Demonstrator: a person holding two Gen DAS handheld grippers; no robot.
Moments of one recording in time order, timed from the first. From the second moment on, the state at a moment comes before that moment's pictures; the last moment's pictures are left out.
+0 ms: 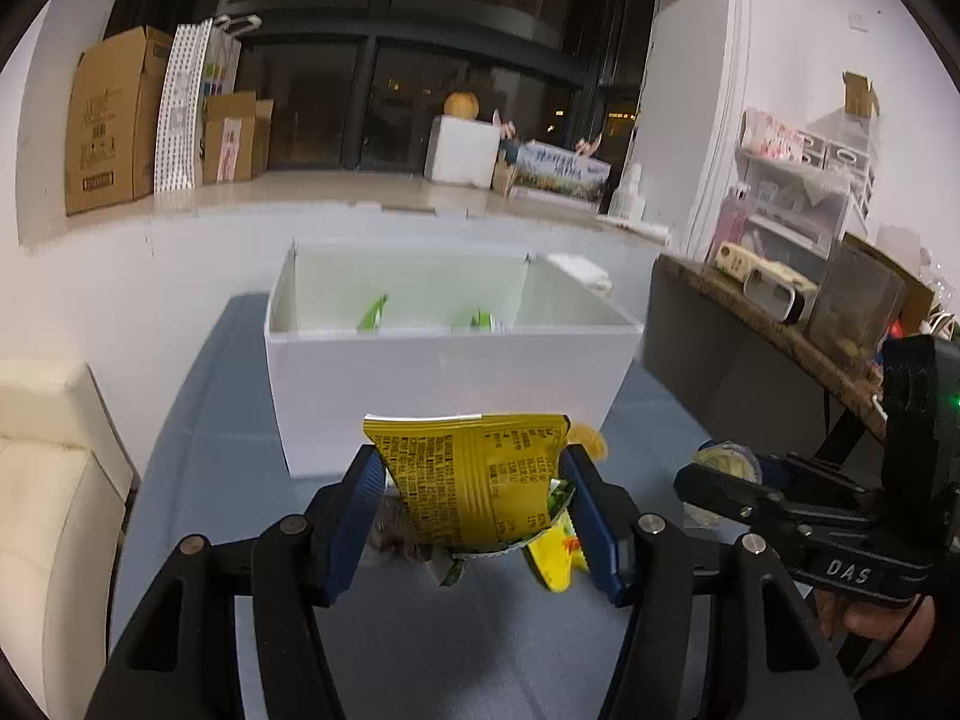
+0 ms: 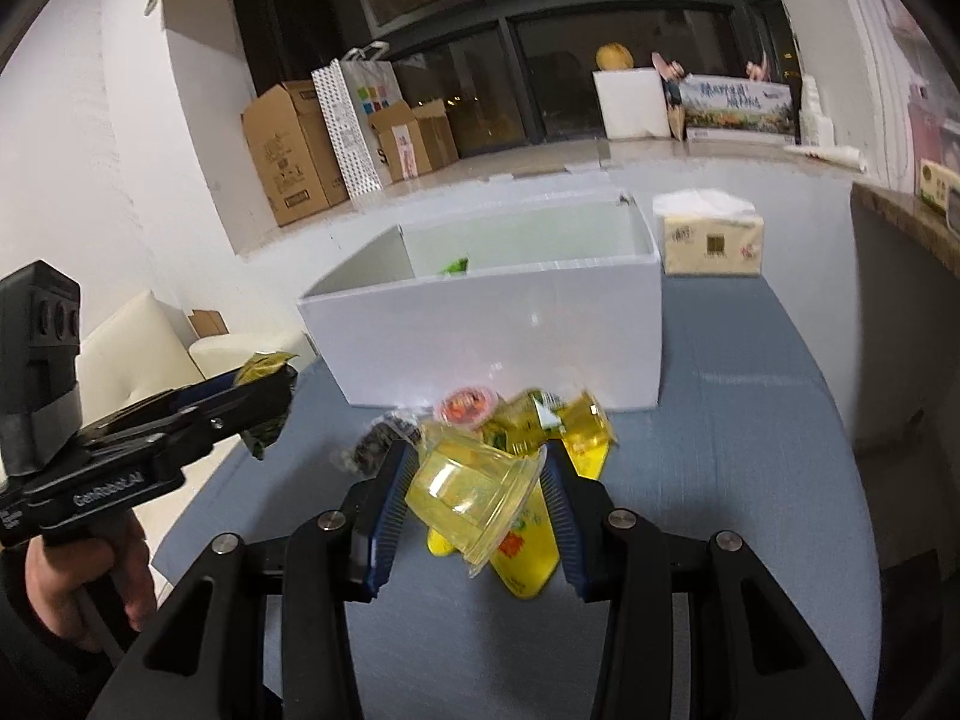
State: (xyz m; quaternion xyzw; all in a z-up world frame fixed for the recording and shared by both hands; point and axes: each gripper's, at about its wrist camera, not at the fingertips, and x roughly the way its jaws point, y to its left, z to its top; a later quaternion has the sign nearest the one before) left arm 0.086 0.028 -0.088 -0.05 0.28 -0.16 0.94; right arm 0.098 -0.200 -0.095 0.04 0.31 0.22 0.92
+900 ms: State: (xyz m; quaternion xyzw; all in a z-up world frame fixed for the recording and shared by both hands) left arm 0.269 0.041 -0.083 -0.05 0.33 -0.09 0.94; right arm 0.283 -0.208 -0.052 0.06 0.33 0.17 0.93
